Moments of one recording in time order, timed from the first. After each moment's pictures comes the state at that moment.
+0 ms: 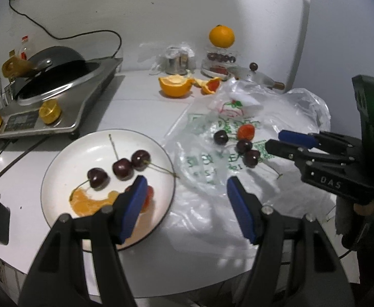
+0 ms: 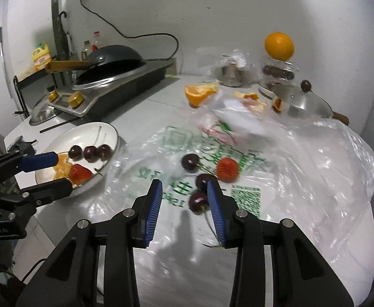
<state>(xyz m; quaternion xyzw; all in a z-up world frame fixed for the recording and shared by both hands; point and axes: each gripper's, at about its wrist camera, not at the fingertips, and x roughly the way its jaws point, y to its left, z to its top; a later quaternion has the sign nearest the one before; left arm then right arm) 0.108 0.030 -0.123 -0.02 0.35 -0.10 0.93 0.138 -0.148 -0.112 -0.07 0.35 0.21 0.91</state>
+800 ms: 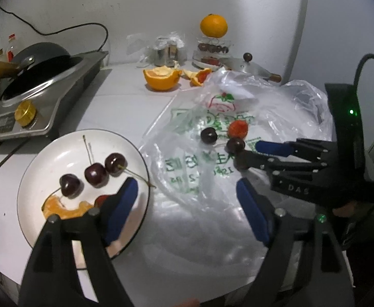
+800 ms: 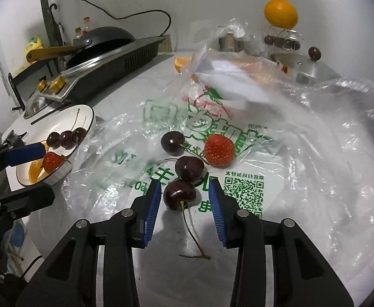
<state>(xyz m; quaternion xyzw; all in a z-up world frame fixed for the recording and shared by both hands) 0.137 0.006 -0.136 -0.01 0.37 -0.11 0.92 0.182 -0.153 -0.153 -0.06 0.40 0.23 0.88</state>
